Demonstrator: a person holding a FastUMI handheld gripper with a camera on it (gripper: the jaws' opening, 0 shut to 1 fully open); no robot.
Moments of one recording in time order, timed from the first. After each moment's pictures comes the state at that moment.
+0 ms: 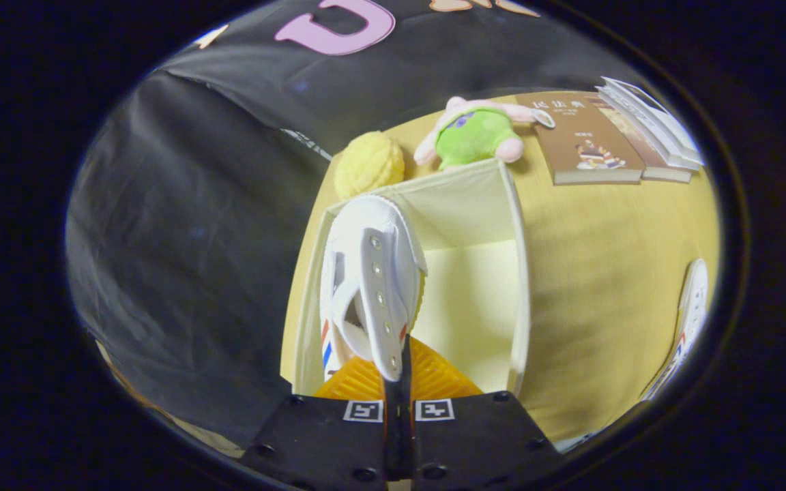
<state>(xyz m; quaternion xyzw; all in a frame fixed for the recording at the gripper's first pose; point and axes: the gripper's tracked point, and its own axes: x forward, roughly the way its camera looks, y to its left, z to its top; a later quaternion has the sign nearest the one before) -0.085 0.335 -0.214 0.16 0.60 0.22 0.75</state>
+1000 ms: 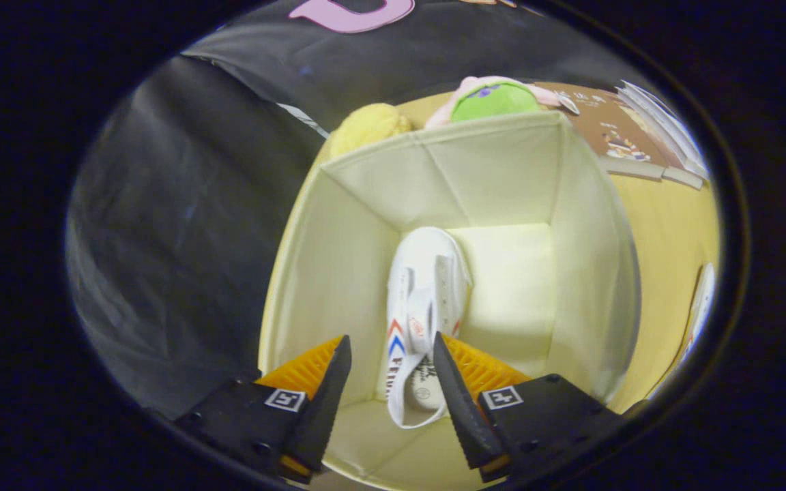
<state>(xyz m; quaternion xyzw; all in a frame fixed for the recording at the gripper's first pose) -0.094 0.366 -0.220 0.15 0.59 0.25 0.75</state>
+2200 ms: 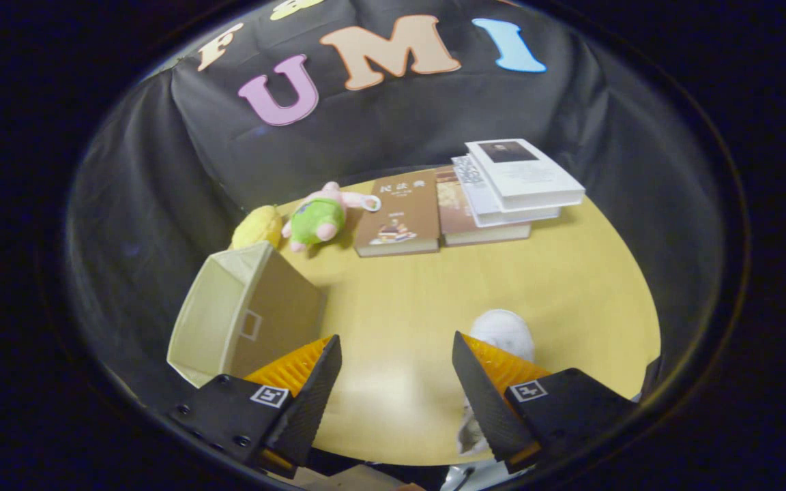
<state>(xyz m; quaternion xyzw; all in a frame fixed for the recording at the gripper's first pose) -0.055 0.016 -0.187 0.08 0.47 0.08 0.88</state>
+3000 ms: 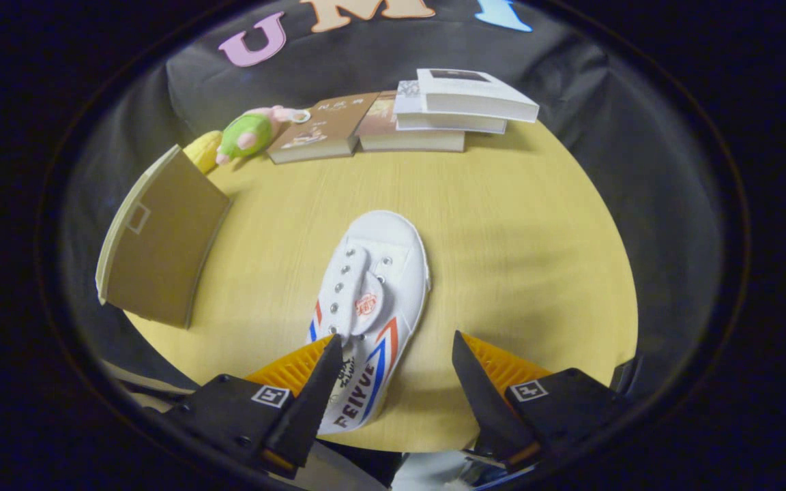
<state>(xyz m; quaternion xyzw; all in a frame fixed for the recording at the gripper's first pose) -0.105 -0.092 -0.309 -0.02 0.57 0.10 0.81</state>
